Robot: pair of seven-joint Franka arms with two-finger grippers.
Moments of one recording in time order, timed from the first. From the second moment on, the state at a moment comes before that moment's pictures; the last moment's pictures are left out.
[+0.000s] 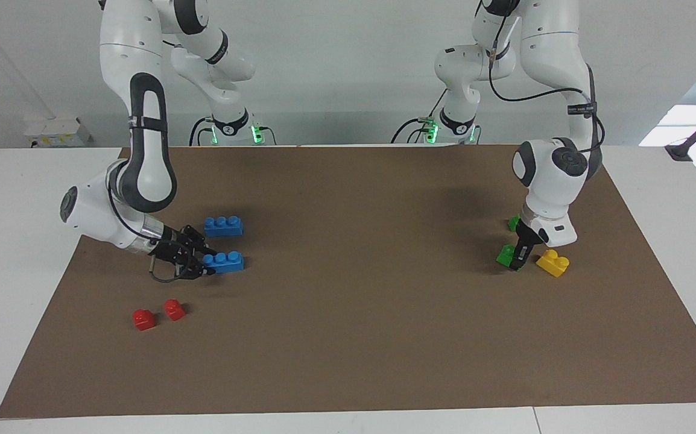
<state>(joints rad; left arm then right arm) 0.02 0.23 -0.06 -2.15 0.08 2.53 -0.99 -0.10 0.37 -0.04 -1.92 0.64 2.03 0.98</state>
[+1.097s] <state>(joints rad) 0.03 0.17 -0.06 -1.95 0.10 2.27 -0.77 -0.04 0.03 -0.02 -1.85 0.43 1.81 0.97</state>
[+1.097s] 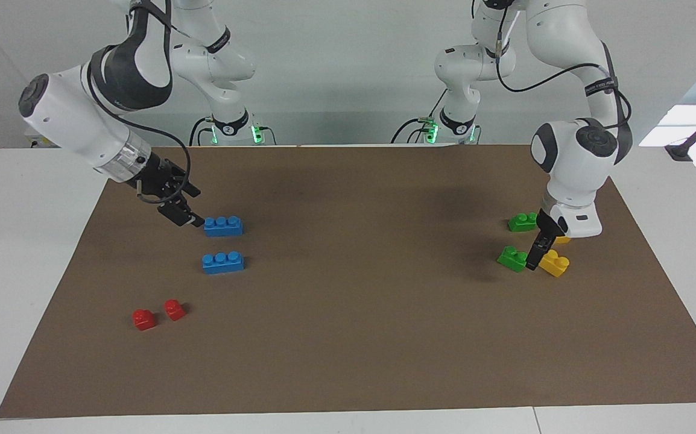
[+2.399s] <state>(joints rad) 0.03 -0.10 -0.07 -1.73 0.09 1.68 -0.05 -0.04 -0.06 0.05 -1.69 0.06 1.68 0.06</state>
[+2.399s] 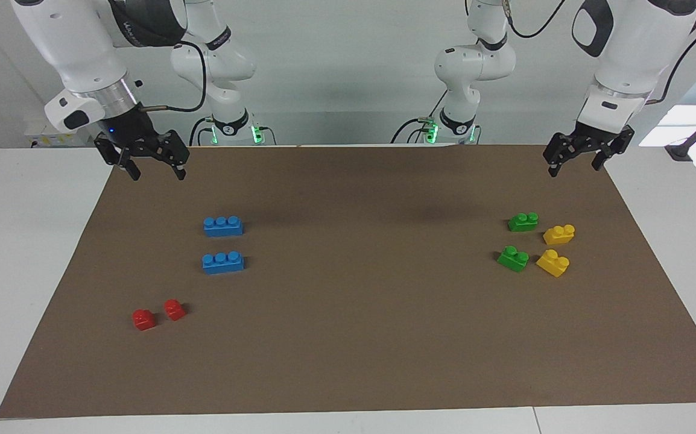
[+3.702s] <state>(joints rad) 0.02 -0.09 -0.04 -1.65 -0.05 1.57 -0.05 -0.05 -0.07 0.05 -1.68 0.01 1.62 -0.01</state>
